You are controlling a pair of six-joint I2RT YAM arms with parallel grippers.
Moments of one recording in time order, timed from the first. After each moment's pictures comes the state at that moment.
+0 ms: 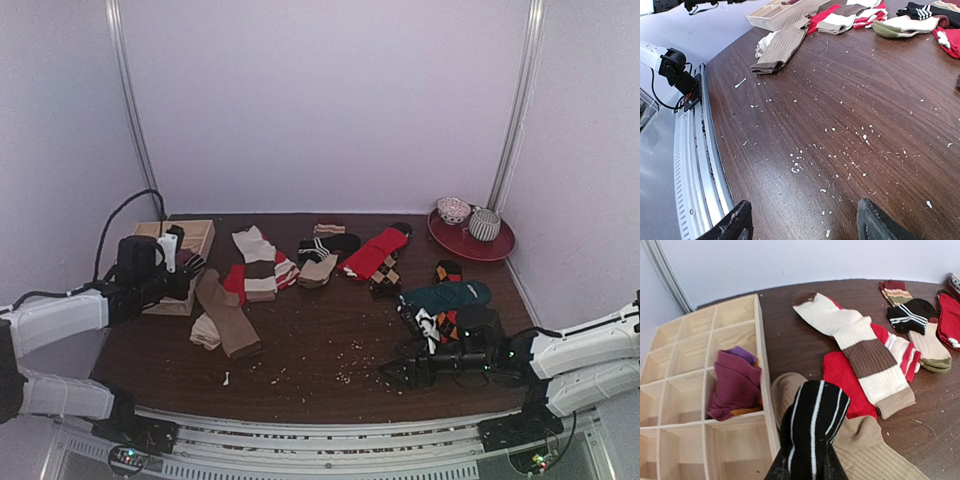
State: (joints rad) left arm -0.30 1.14 0.54 0.05 -0.07 -0.03; right arm 0.93 1.12 0.24 0.40 -0.23 0.31
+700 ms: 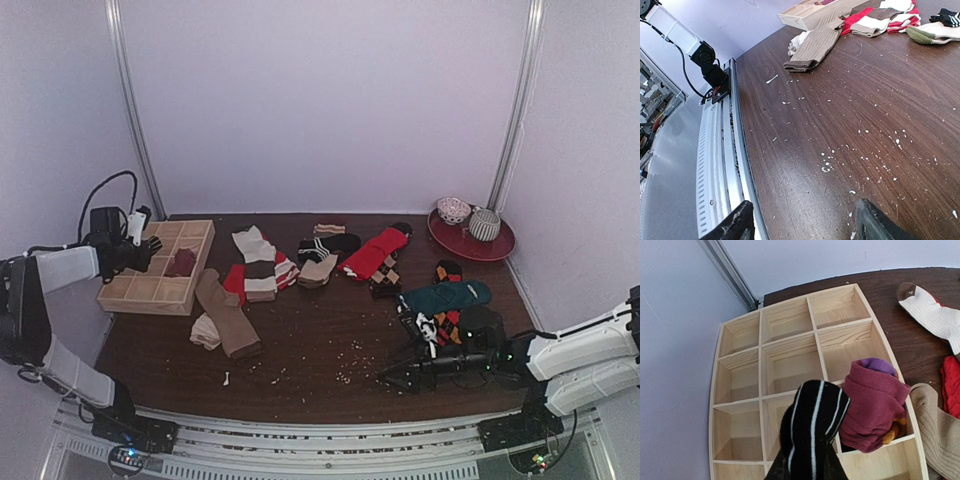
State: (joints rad) left arm 0.14 1.40 0.82 -0.04 0.05 0.34; right arm 0.90 1.17 0.20 0.55 -0.41 0.30
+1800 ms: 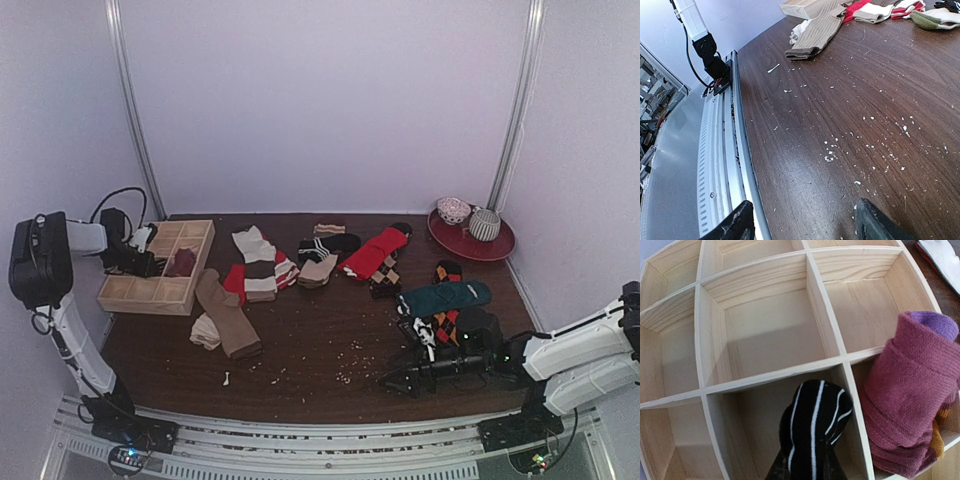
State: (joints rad) left arm 0.26 1.83 1.15 -0.33 0.27 0.39; right arm 0.90 1.22 0.19 0.57 -0.45 0.31
